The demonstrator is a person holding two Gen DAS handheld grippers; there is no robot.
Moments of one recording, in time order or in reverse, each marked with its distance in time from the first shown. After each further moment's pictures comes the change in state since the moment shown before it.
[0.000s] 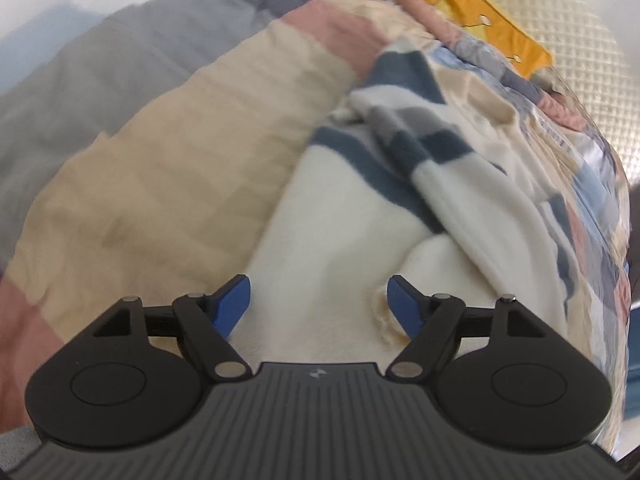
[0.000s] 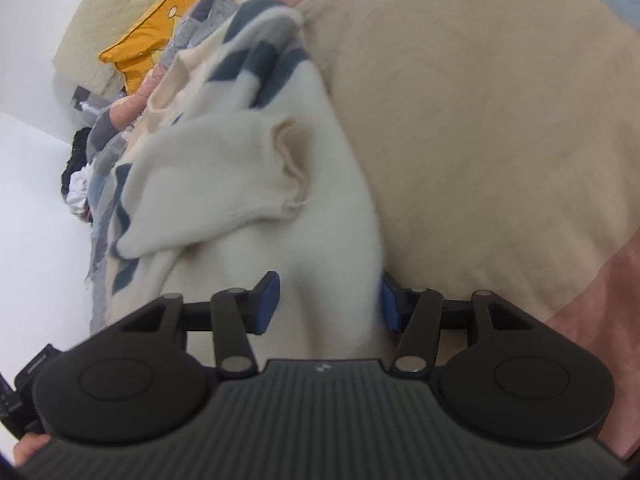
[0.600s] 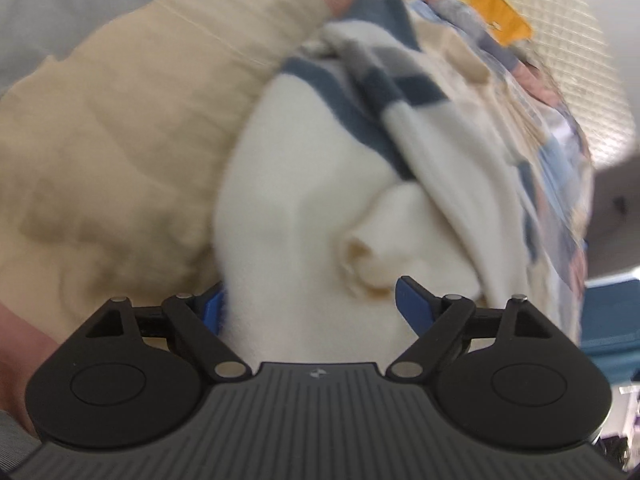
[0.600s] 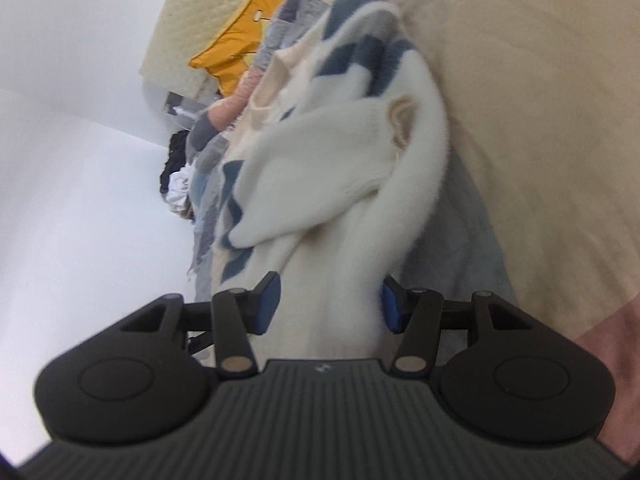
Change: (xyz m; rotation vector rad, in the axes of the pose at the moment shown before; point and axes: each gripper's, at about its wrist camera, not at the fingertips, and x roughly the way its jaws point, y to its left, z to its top) left arm 0.018 0.000 -0.014 -0.022 0.188 -0.175; right arm -0.014 0.019 -0.009 0.018 0.010 0.329
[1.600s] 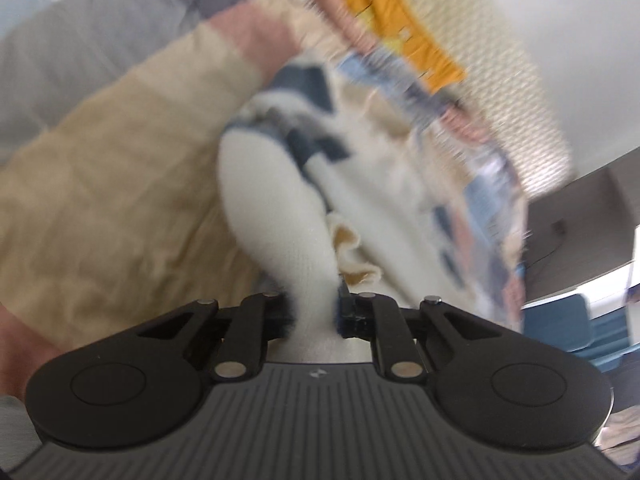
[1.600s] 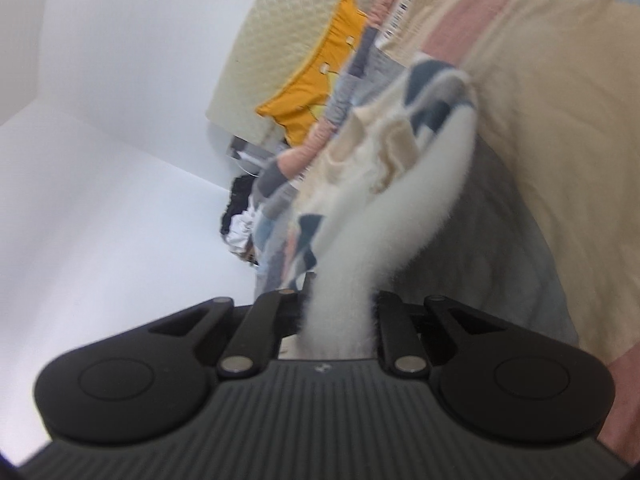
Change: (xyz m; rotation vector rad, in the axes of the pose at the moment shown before) left arm -0.094 -0.020 0.005 -0.004 -0.167 -0.200; right arm -0.045 0.039 0.005 -0.050 -0.176 0.187
